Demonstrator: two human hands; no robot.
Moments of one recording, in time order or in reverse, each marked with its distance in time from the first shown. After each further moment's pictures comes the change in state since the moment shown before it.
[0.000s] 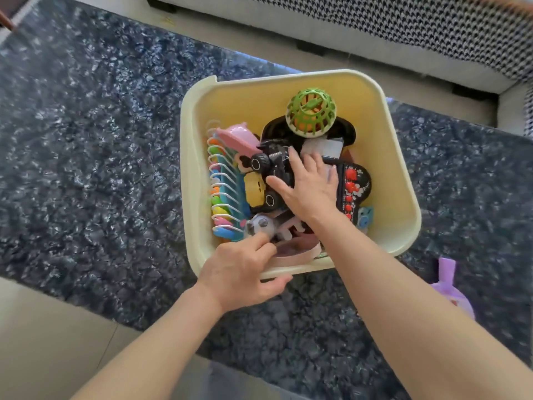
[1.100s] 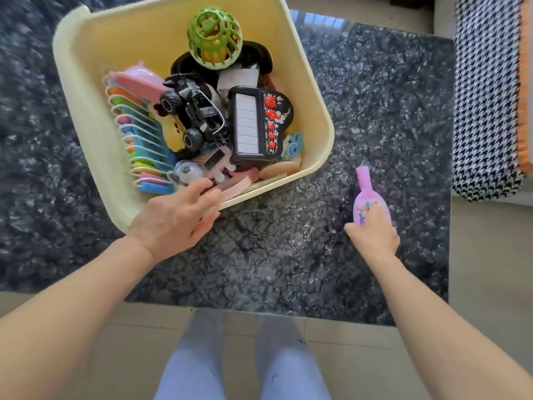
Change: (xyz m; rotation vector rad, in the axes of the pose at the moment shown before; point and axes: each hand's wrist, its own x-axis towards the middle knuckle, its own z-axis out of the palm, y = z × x) left_hand 0.001 0.009 -0.003 0.140 -0.140 0.297; right_hand -0.193 0.203 0.041 0.148 -0.082 0.882
